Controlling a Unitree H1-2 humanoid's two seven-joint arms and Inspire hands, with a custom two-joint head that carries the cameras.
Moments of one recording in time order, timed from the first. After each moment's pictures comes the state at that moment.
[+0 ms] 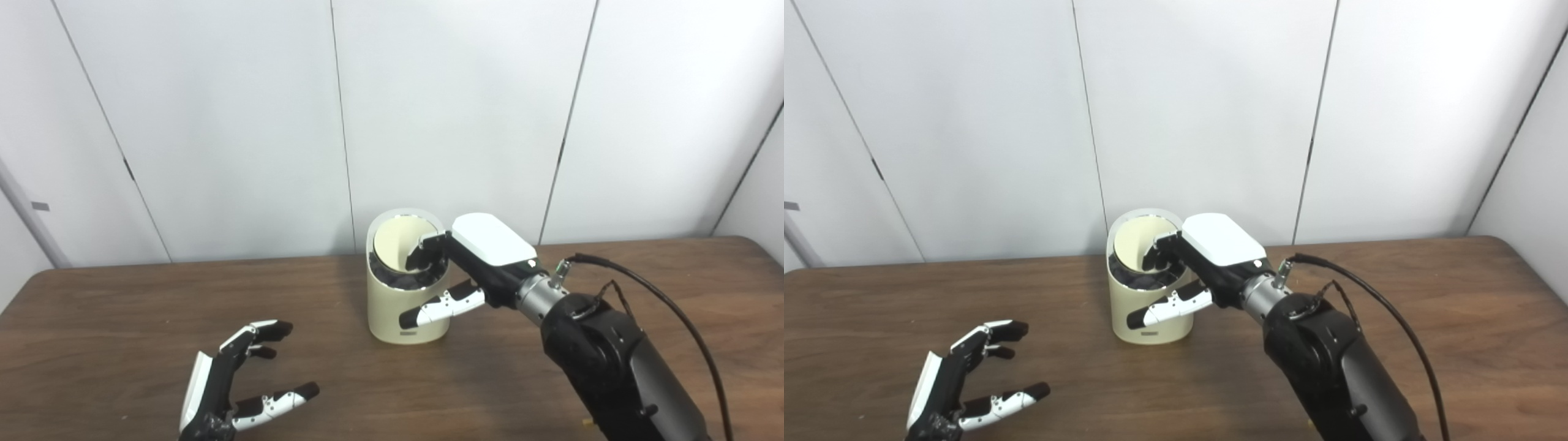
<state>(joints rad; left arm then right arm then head) -0.04 0.14 0.03 -0.04 0.27 -0.28 0.04 -0.55 -0.31 0.31 -0.25 -0.85 0.20 0.47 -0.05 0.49</state>
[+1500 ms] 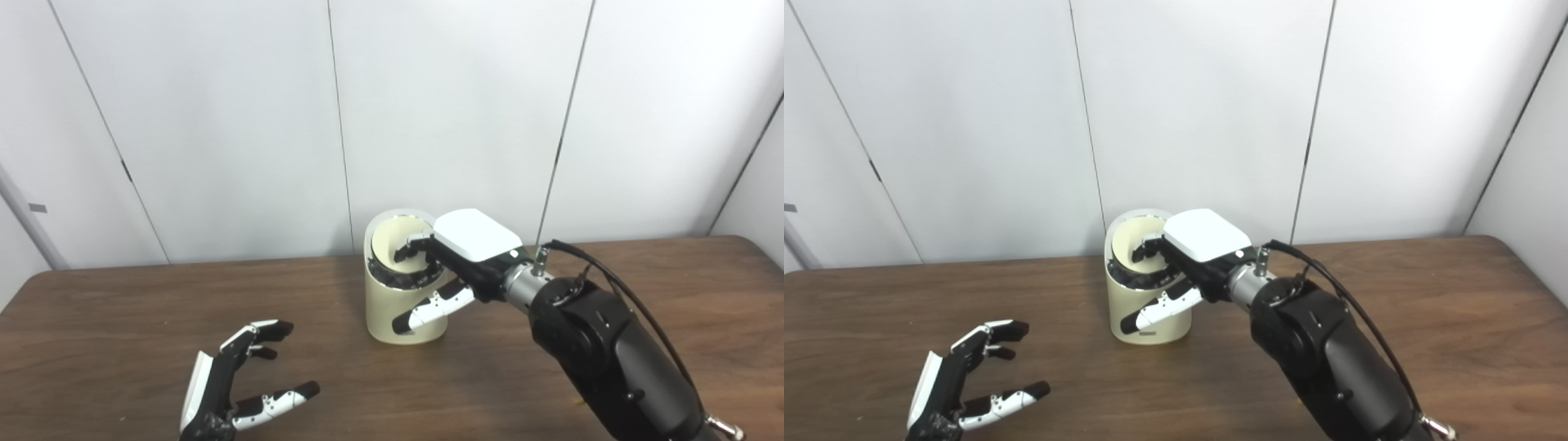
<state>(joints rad) -0.04 0.14 0.03 -0.04 0.27 -0.28 0.04 -0.64 -0.33 0.39 -0.27 -0.99 0.24 0.65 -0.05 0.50</state>
